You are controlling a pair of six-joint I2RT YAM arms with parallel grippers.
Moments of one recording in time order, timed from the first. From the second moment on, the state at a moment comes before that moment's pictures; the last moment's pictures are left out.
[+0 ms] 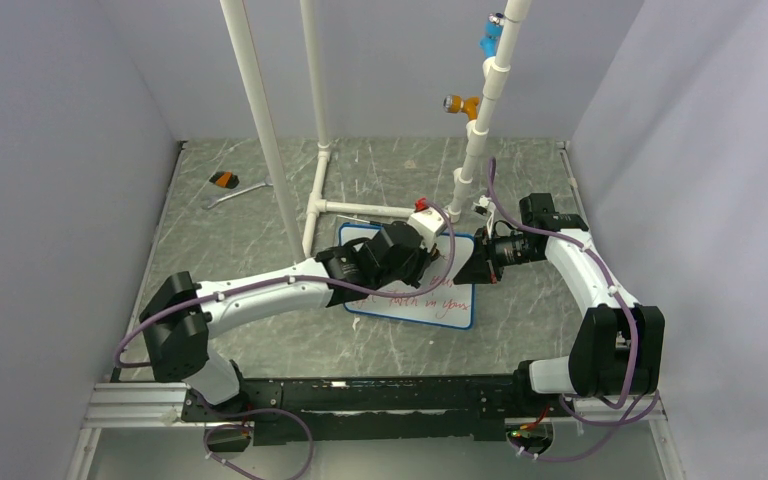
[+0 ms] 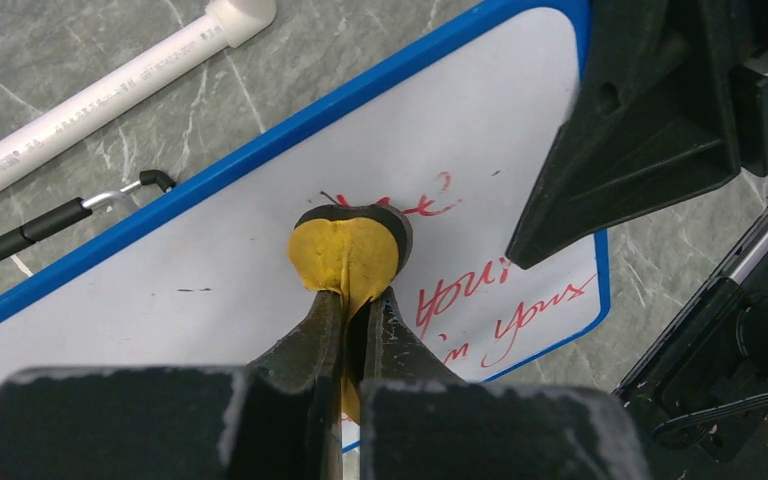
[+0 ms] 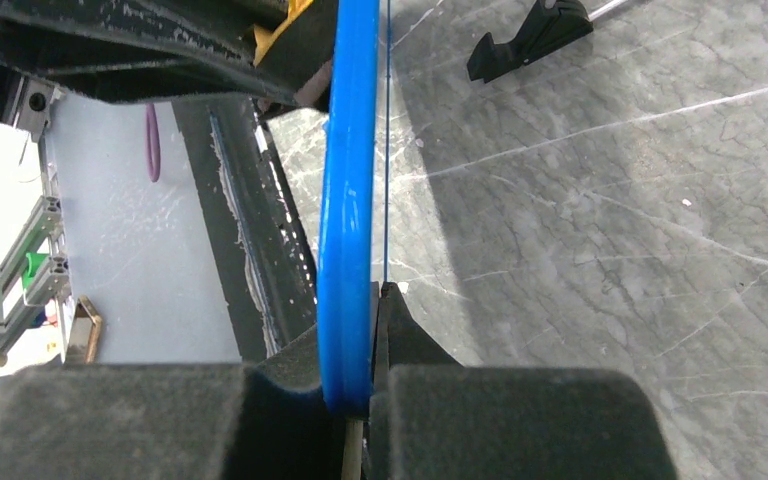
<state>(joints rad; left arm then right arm) -1.09 1.56 1.22 -0.17 -0.23 -0.25 0.03 1.35 0.97 -0.98 -1.08 -0.64</state>
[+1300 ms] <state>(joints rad) -1.07 1.56 1.23 -0.19 -0.17 -0.23 0.03 1.36 0.97 -0.98 -1.08 -0.64</state>
